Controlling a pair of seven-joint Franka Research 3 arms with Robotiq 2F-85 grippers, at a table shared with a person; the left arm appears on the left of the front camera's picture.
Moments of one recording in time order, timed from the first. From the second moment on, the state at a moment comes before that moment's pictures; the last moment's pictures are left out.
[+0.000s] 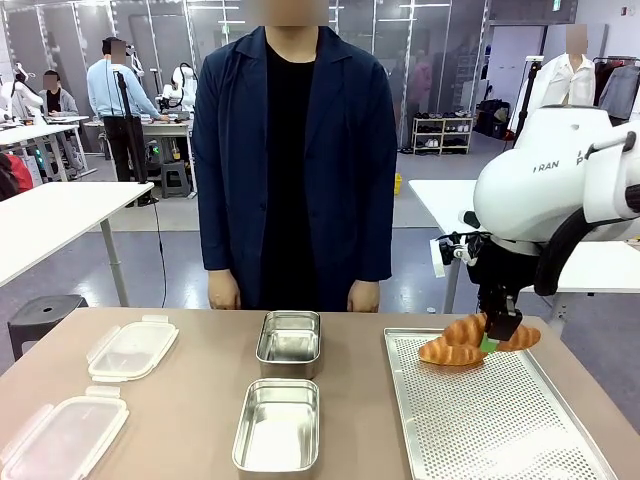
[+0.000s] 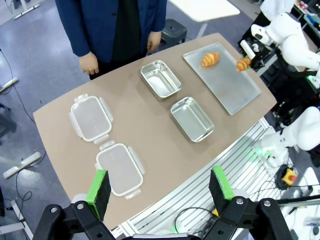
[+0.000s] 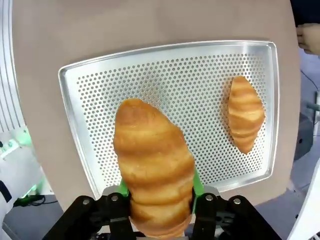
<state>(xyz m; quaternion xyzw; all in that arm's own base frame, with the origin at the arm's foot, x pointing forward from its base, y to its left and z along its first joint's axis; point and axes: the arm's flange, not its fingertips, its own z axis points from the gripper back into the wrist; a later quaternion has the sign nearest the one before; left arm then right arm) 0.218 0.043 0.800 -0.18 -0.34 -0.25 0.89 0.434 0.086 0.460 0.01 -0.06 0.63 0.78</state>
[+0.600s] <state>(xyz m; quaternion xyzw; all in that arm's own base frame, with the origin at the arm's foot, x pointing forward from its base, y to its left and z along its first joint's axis) 0.218 0.043 0.800 -0.18 -0.34 -0.25 0.89 0.431 0.101 0.458 0.01 -0.06 0.63 0.77</state>
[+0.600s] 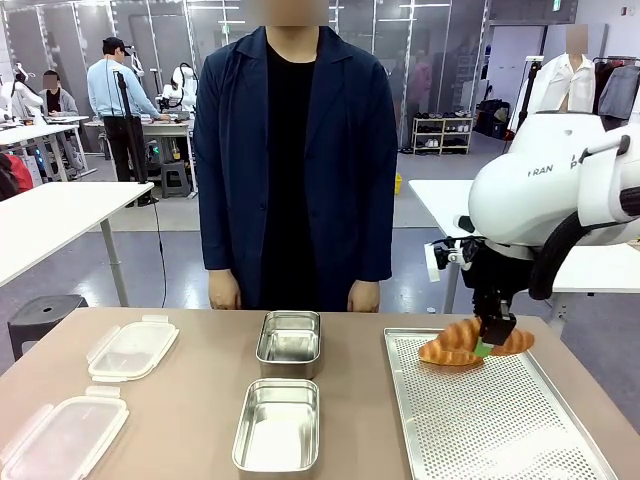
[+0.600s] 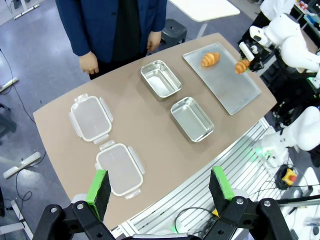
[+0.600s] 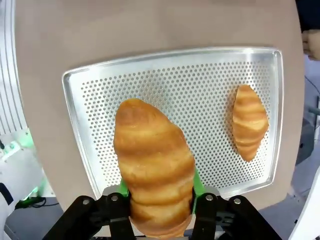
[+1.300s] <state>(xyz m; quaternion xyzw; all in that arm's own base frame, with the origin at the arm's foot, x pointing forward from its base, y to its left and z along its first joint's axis) 0.218 0.043 0.800 -0.18 -0.34 -0.25 0.89 0.376 0.284 0.463 0.05 -0.01 0.39 0.92</state>
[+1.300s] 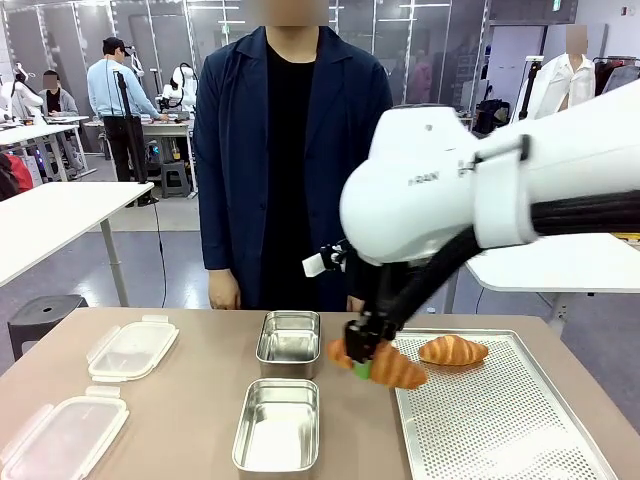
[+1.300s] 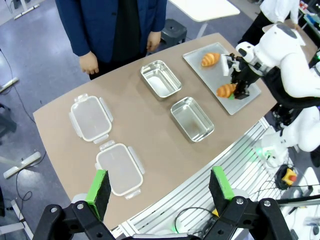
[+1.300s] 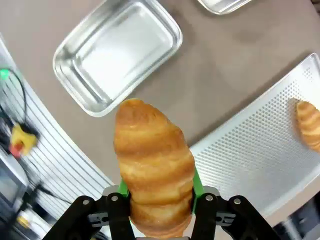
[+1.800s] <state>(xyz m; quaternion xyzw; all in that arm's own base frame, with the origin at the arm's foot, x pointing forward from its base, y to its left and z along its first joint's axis) 0.218 0.043 0.800 -0.18 -0.34 -0.25 0.89 0.391 0.347 0.414 0.09 -0.02 0.19 0.98</state>
